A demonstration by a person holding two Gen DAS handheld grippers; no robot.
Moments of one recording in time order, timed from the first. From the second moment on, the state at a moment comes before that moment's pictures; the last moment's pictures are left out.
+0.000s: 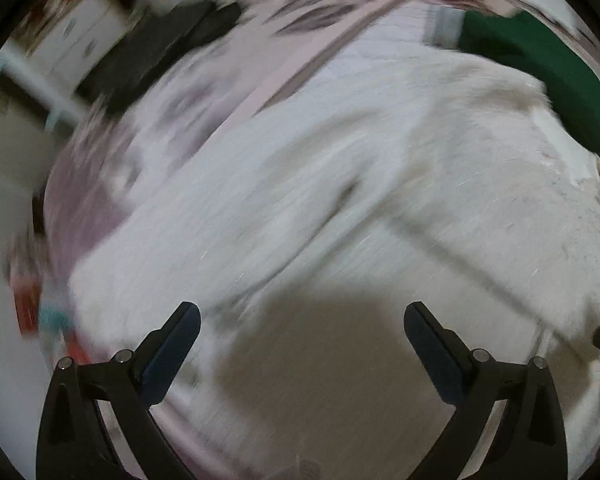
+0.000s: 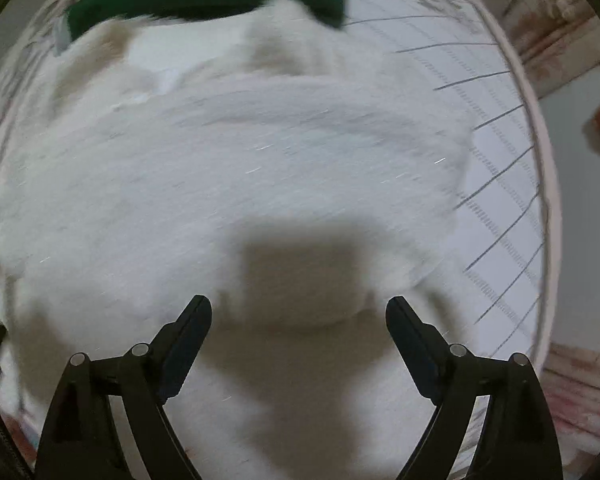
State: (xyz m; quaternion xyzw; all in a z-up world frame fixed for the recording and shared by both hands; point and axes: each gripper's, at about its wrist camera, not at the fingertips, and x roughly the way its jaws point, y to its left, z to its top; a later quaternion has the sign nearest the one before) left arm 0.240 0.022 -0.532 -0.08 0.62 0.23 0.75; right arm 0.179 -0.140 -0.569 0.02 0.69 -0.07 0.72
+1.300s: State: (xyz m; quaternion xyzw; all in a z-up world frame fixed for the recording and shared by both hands) left arm 0.267 0.163 -0.450 -0.10 0.42 0.24 0.87; right arm 0.101 0.115 -0.537 -0.02 0.64 -0.09 0.76
